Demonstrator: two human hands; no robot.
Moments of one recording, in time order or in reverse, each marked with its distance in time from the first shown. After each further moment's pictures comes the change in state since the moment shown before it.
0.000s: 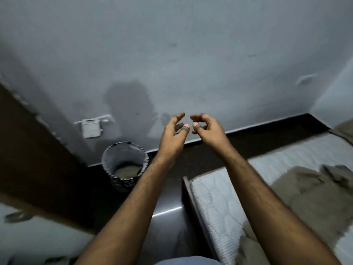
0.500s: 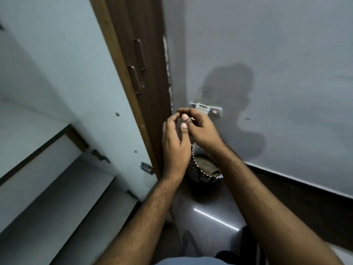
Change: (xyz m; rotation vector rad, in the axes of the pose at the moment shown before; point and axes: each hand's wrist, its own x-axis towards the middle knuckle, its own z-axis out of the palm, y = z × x) left_hand -0.069 -0.023 -0.297 0.445 1.021 0.205; right_hand 0.002 -0.158 0.350 0.278 -0.696 -0.389
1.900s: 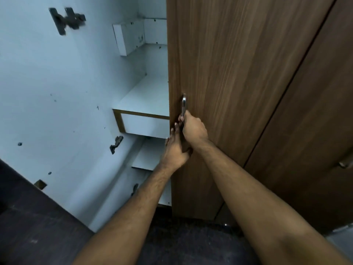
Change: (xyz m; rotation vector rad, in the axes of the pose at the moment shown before) left_hand -0.042 -0.081 -0.305 0.804 0.592 -0.610; right_hand -0.026 -0.125 0.372 -0.333 -1.058 -0.664
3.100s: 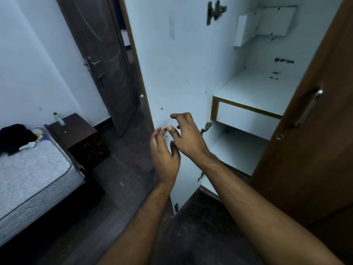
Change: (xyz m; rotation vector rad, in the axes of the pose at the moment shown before) left_hand -0.218 -0.136 -0.216 0.113 0.962 -0.228; right_hand -0.124 -0.259 0.179 0.380 -0.162 -0.556
